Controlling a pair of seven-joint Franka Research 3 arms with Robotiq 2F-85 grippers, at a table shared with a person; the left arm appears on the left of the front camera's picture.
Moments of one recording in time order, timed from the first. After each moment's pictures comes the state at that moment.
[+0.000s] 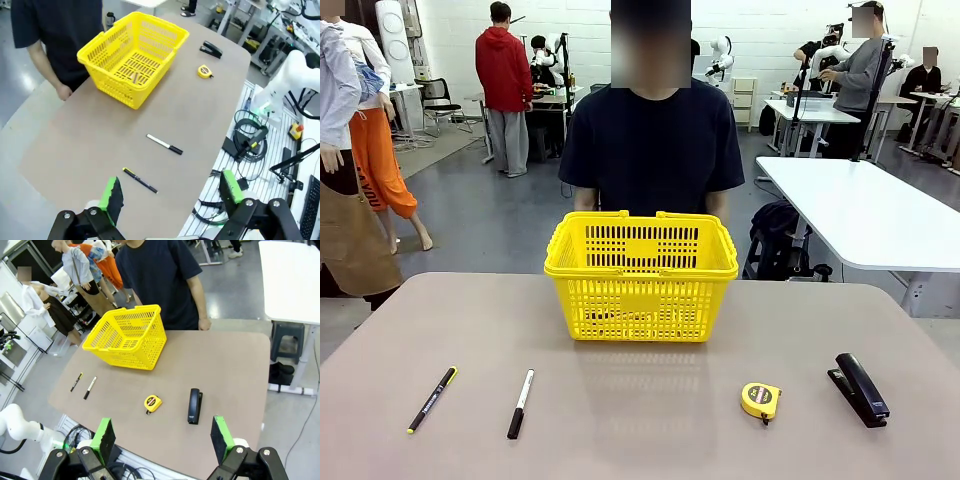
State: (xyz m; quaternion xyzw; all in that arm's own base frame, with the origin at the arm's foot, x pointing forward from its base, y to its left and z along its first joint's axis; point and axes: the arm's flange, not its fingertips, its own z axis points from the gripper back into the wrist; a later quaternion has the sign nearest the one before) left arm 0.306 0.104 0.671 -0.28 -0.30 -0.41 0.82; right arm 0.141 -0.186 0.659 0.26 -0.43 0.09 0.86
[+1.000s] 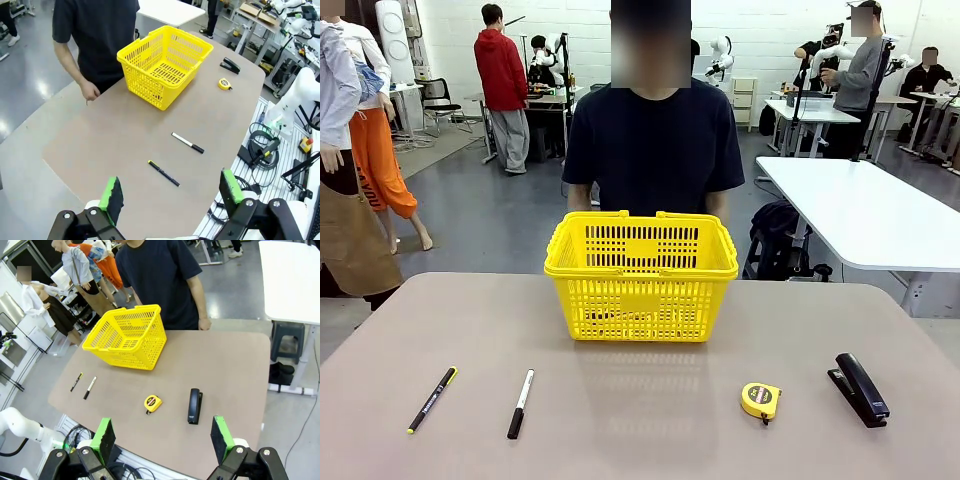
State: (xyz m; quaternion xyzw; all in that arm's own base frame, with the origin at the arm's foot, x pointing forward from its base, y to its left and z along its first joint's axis) left arm 0.294 0.202 0.662 -0.28 -0.36 -0.36 0.81; right arm 0.141 -0.186 0.659 0.26 -0.43 0.09 0.86
